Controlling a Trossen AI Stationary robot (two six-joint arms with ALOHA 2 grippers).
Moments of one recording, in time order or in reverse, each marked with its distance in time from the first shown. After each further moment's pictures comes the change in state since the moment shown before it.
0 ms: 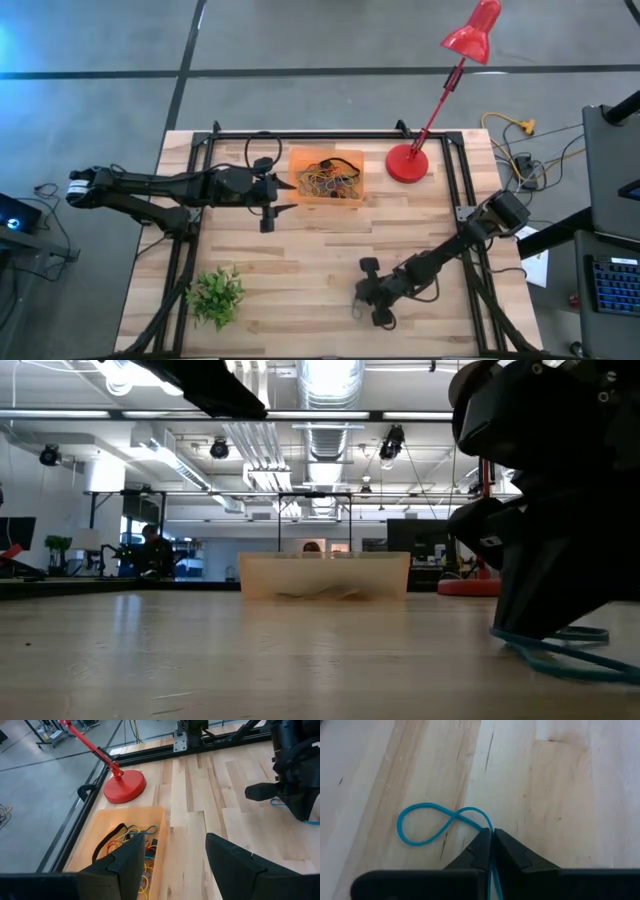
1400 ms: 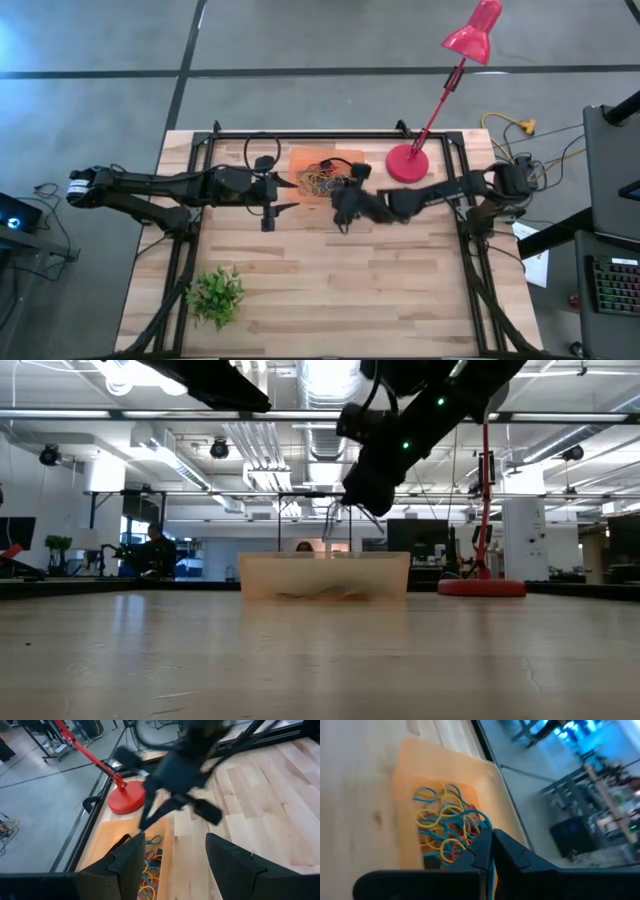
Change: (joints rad) left arm 0.000 0.001 0.001 0.044 0.000 0.055; right arm -0.536 -0.204 0.151 -0.029 0.603 -0.642
